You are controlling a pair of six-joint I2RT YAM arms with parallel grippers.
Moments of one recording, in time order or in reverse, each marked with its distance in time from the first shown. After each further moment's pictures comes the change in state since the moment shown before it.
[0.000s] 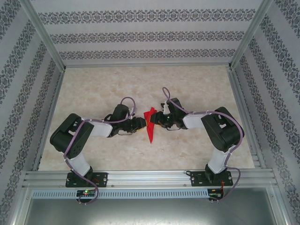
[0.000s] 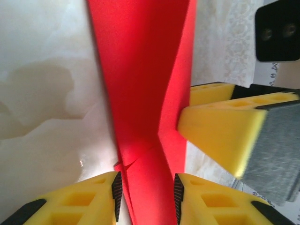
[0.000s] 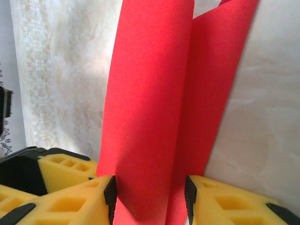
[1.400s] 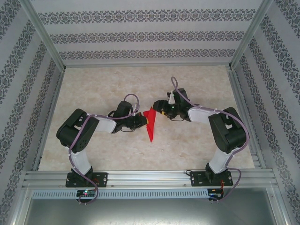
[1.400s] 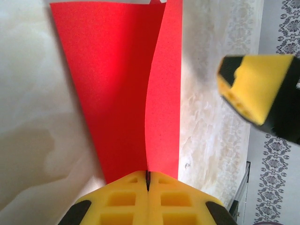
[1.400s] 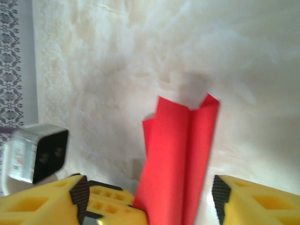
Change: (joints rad) left arm 0.003 0.093 0.100 -0.002 -0.004 0.027; right arm -0.101 -0.048 0.134 -0.114 0.029 0.001
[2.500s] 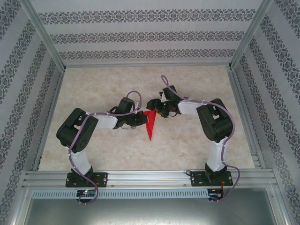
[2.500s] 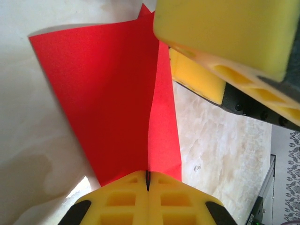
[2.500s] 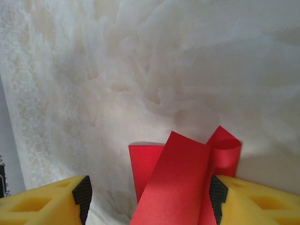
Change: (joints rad) left arm 0.000 0.000 0.098 -0.175 -0.026 0.156; right arm 0.049 0.214 0.215 -0.155 0.025 0.008
